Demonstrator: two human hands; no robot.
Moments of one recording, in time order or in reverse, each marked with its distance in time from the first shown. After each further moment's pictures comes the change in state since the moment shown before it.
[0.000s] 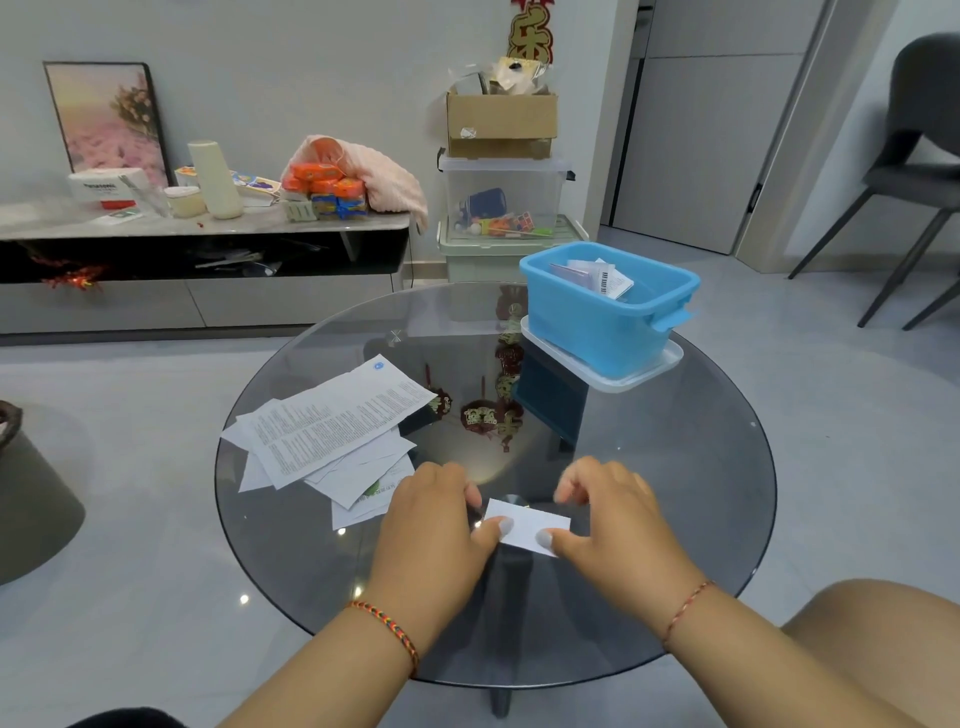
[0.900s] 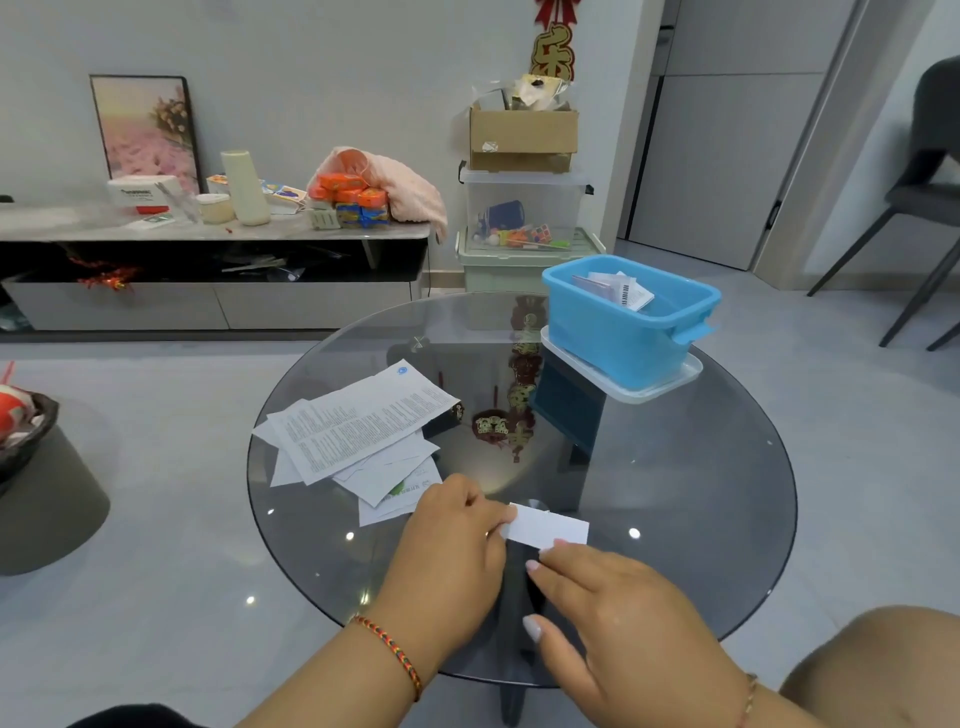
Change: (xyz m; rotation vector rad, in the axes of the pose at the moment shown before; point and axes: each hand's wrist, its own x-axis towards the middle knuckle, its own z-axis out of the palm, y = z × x) left_hand -0.013 -0.018 0.007 -0.019 0.092 0.250; right_hand -0.048 -0.004 0.024 -0.332 0.178 -0.550
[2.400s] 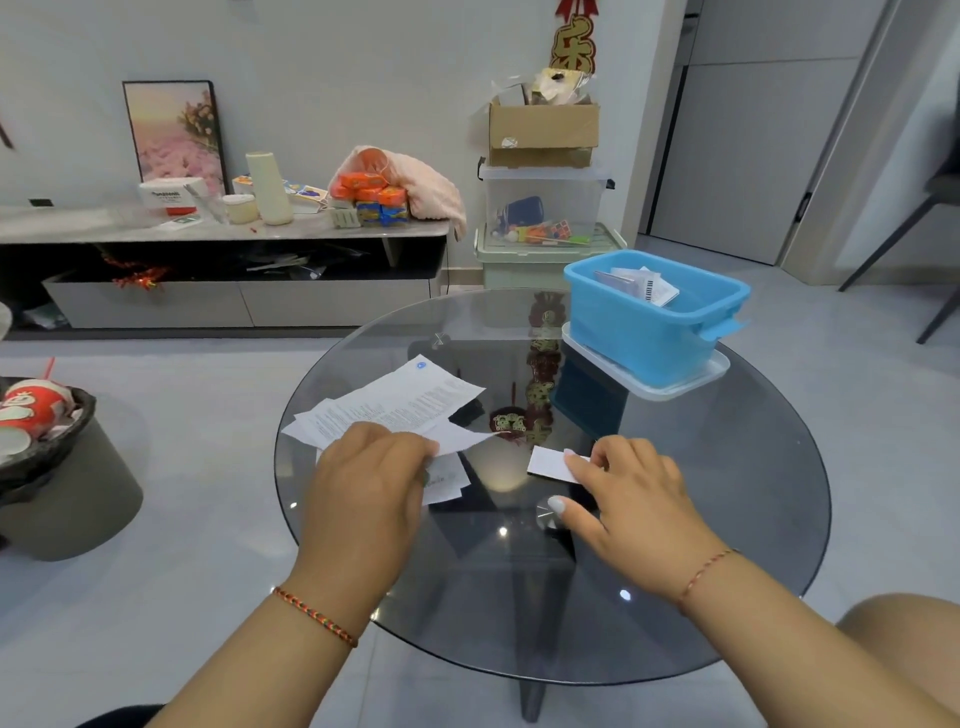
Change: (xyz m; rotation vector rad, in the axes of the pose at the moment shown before) left_hand 0.007 -0.042 -0.066 0.320 0.412 0.165; right_hand 0.061 0.041 0.002 -0.108 -0.258 0.287
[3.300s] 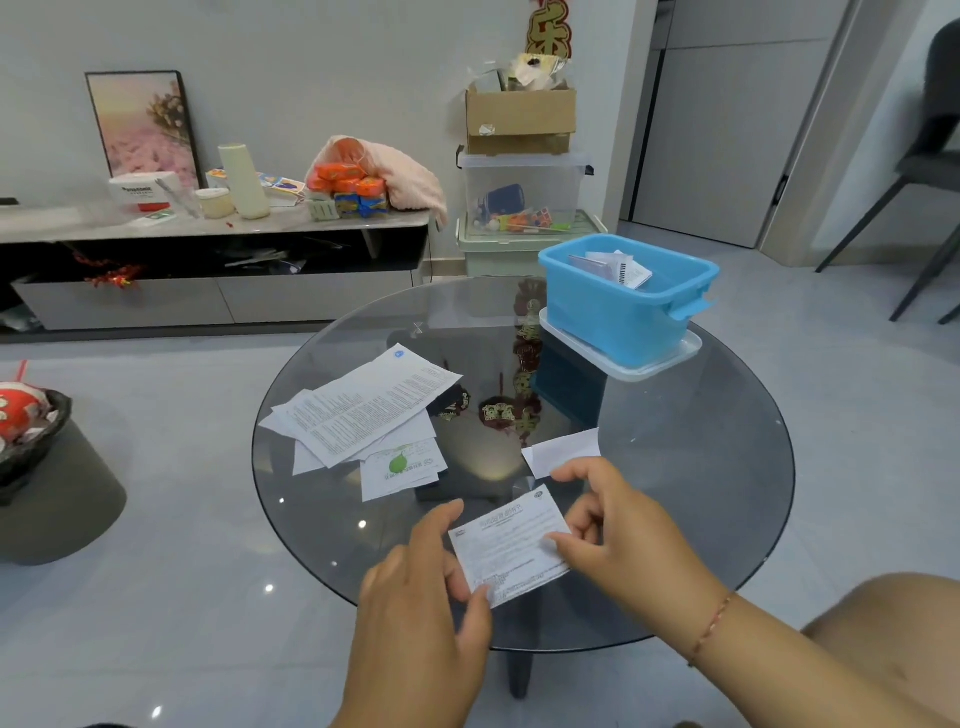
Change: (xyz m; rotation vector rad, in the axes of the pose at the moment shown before) left_hand -0.073 0.080 -0.002 -0.335 -0.244 -0.342; right_hand -0.043 -0.011 -0.007 0.695 -0.031 0.095
